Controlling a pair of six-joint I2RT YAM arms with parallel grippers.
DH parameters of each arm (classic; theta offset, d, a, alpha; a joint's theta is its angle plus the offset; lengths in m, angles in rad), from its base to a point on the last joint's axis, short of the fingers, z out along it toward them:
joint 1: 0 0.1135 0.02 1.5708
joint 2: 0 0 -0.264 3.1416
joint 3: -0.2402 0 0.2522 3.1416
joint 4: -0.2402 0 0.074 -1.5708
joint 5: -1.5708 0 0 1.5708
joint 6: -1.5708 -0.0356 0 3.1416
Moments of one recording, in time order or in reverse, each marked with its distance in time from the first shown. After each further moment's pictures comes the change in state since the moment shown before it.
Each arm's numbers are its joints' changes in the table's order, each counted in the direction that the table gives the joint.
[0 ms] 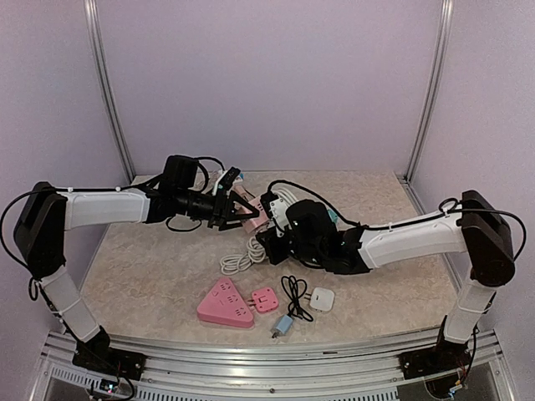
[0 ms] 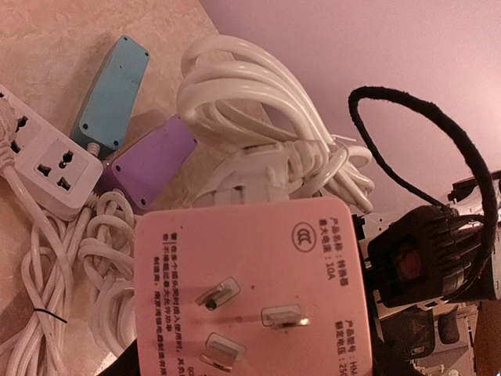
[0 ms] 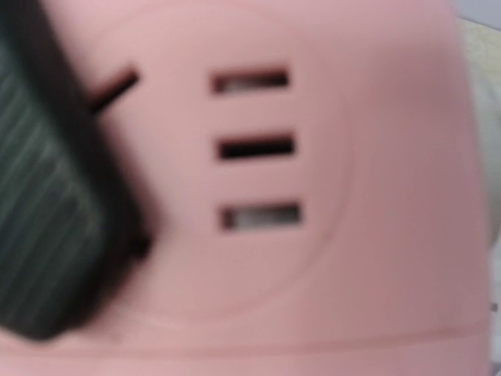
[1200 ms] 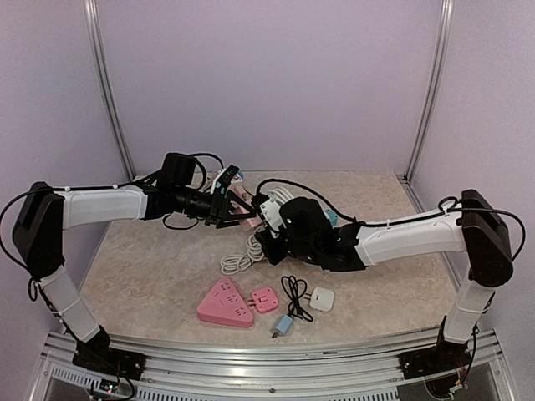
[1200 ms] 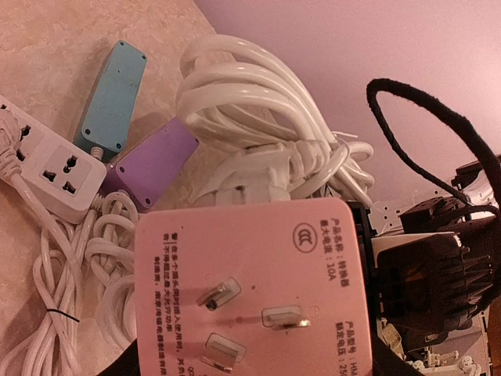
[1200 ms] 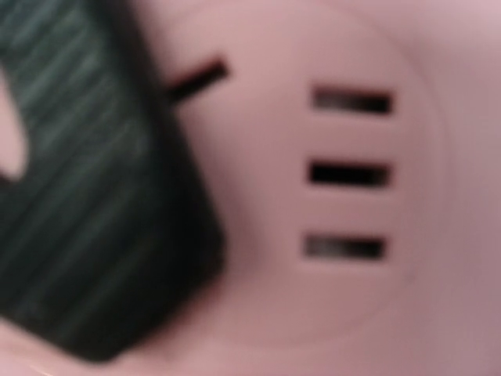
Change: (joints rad) left arm 0.015 0.009 -0.021 -0.062 -0.013 -0.090; right arm 0.028 -0.015 -0.069 -0.098 -0.043 0.158
